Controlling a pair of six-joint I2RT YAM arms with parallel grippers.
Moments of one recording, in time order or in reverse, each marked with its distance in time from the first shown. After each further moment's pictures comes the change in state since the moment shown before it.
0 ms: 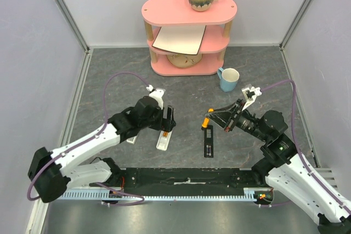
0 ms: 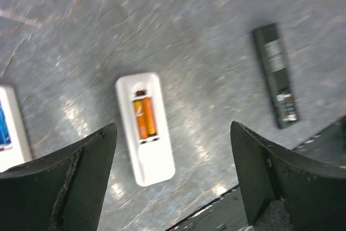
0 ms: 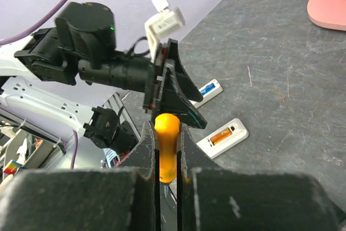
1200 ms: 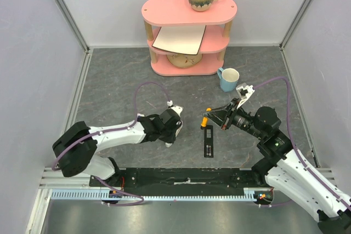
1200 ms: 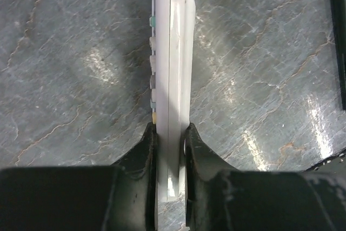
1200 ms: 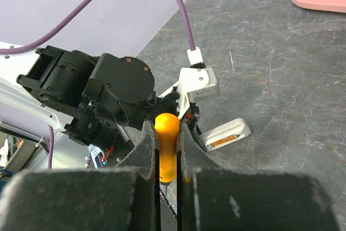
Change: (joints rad) left arm -0.152 0.363 -0.037 0.039 -0.069 -0.042; right arm 0.000 0.070 0.000 -0.028 0.029 -0.040
